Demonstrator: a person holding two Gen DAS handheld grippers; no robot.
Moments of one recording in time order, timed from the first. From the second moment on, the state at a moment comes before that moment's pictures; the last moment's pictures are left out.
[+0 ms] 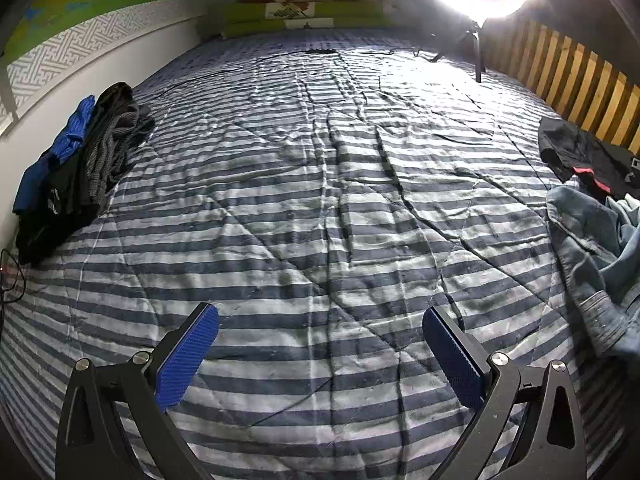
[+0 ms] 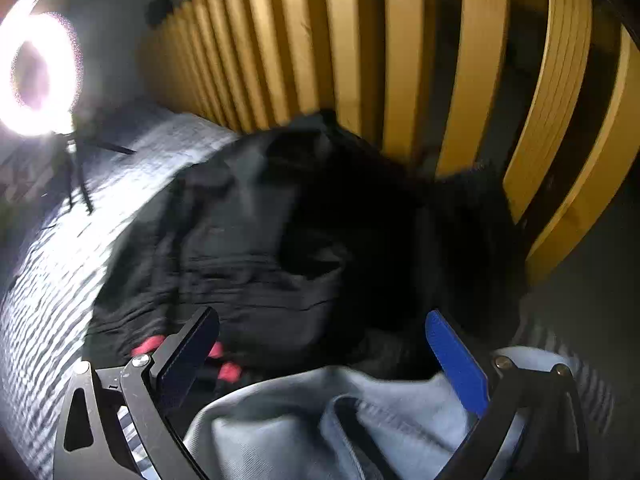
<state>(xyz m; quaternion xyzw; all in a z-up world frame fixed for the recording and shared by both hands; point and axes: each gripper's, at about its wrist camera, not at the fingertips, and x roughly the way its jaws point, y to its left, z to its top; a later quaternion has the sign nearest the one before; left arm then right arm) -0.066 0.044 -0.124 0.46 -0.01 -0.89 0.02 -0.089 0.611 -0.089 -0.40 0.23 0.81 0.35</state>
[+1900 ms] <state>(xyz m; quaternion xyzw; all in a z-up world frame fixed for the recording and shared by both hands) -0.043 0.007 -0.096 0.44 0.01 -0.90 0.05 -0.080 0.518 0.016 -0.29 0.16 0.92 0.20</state>
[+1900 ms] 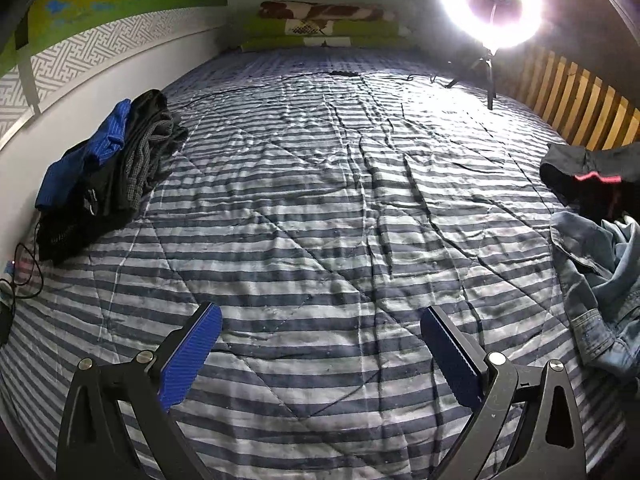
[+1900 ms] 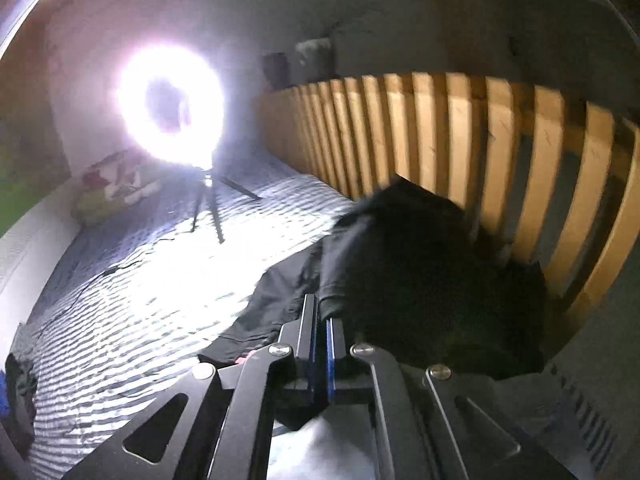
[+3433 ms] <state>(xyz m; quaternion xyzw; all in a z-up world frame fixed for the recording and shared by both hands) 0.139 -0.072 0.024 0.36 0.05 -0.93 0.09 -0.063 0.128 0.094 -0.43 -0.01 0.87 -0.25</state>
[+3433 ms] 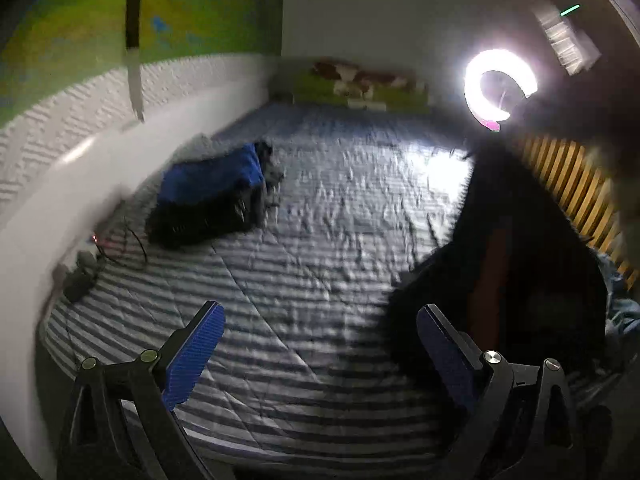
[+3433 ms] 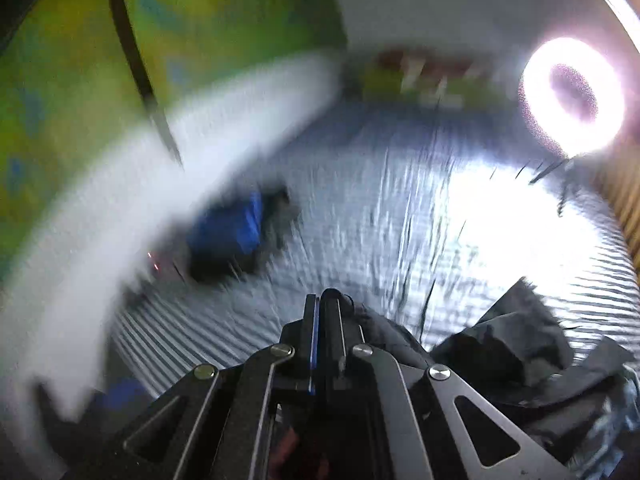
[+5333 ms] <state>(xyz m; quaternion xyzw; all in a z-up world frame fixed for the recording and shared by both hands) 0.094 -0.041 -0.010 0.47 0.01 -0.88 0.02 0.050 0.296 0.081 -0.35 -0.04 0.92 -0.19</state>
